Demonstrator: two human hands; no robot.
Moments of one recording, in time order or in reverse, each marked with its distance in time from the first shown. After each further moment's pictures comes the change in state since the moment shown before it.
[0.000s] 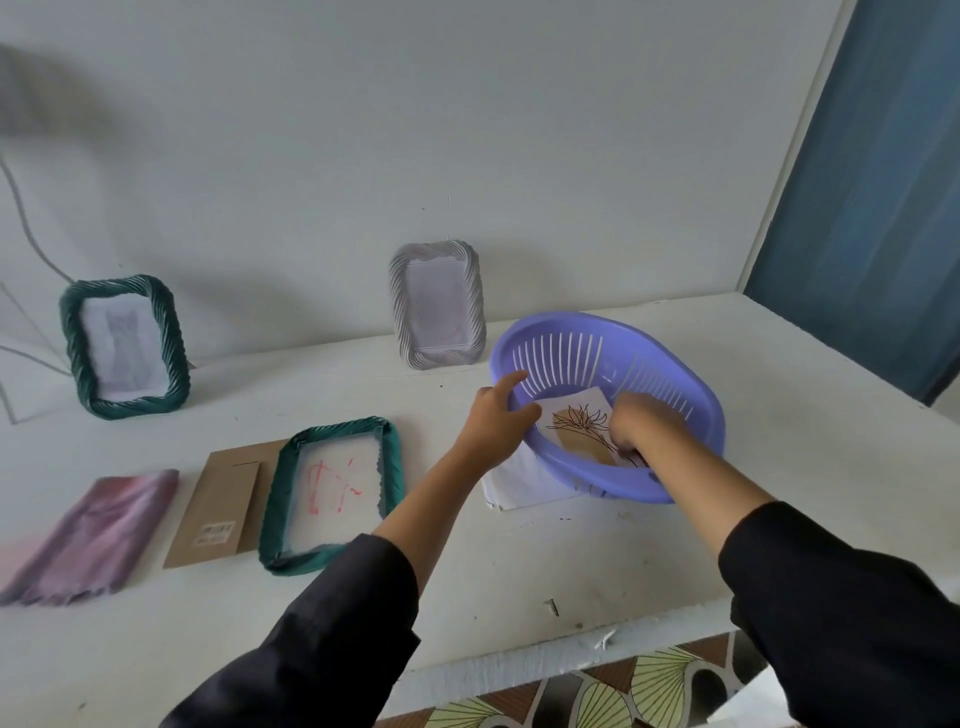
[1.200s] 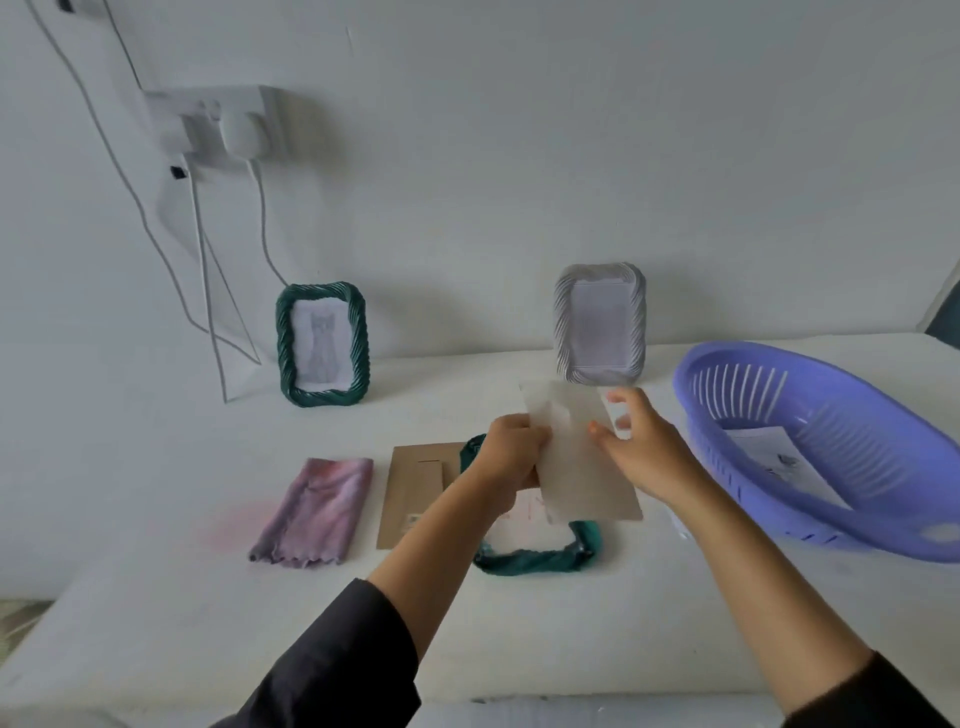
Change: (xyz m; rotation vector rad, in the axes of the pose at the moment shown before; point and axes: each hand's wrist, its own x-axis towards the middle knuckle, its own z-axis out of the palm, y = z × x) left_hand -0.076 -0.052 -0.152 -0.562 0.102 -0.279; right_hand -0.104 -0.157 0.030 0.684 0.105 -0.494
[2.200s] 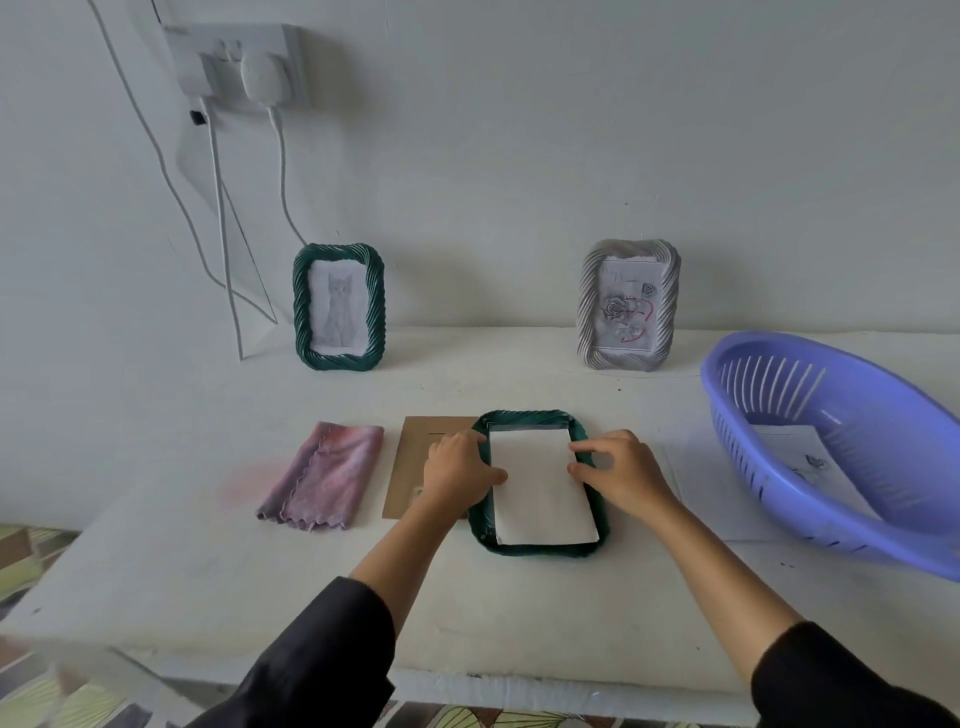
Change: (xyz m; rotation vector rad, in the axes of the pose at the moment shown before) left_hand 0.031 -0.063 -0.060 0.858 0.226 -0.044; right_hand 0.030 0.052 0.056 -0.122 -0.132 -0.069
